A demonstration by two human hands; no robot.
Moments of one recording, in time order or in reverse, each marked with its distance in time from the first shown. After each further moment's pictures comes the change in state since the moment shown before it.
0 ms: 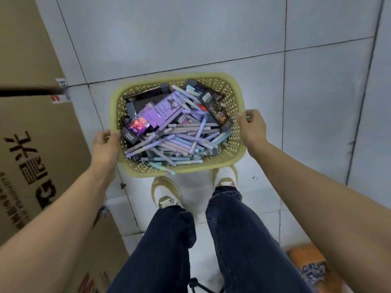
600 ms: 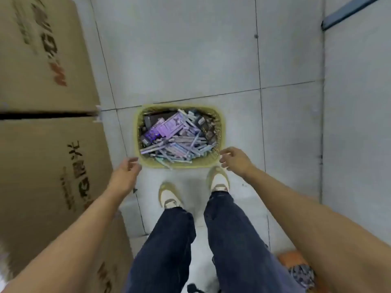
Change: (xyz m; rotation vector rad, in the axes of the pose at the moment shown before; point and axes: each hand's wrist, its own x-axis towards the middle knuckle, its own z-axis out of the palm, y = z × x) left_hand -0.094 0.023 -0.072 0.294 -0.303 0.085; right_hand -0.104 -0.033 -0.051 -0.109 -0.432 0.091
